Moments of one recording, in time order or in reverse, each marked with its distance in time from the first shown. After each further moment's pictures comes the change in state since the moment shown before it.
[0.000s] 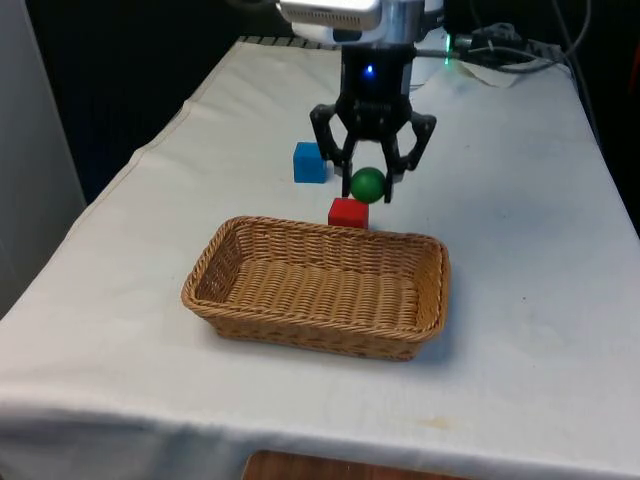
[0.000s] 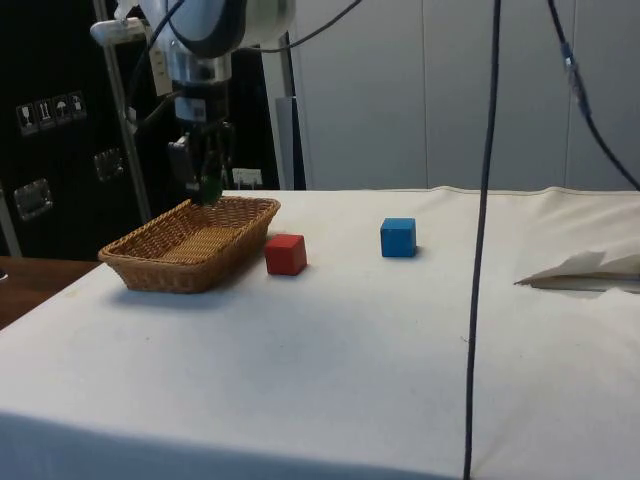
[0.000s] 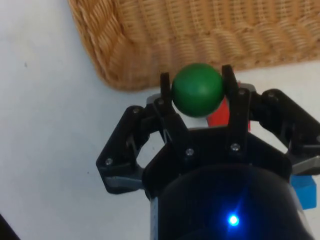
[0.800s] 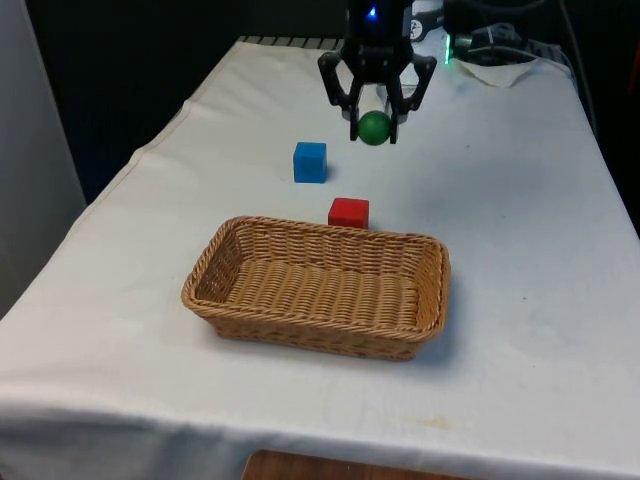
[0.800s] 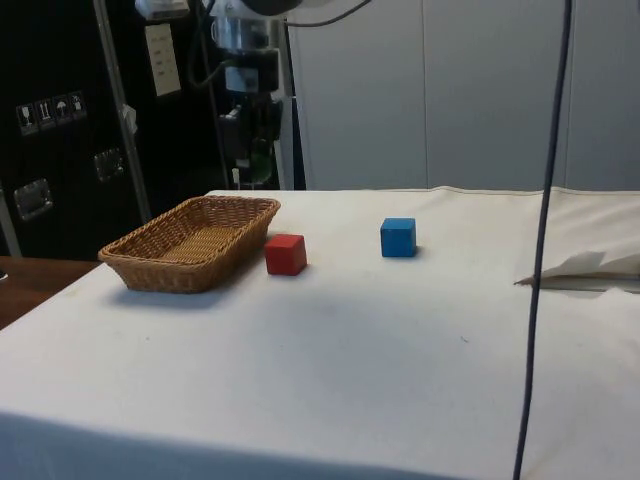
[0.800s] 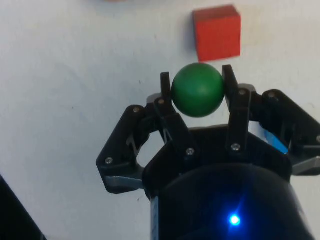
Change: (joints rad) arm 0.009 -0.266 0.002 -0.290 -0.079 0.009 0.011
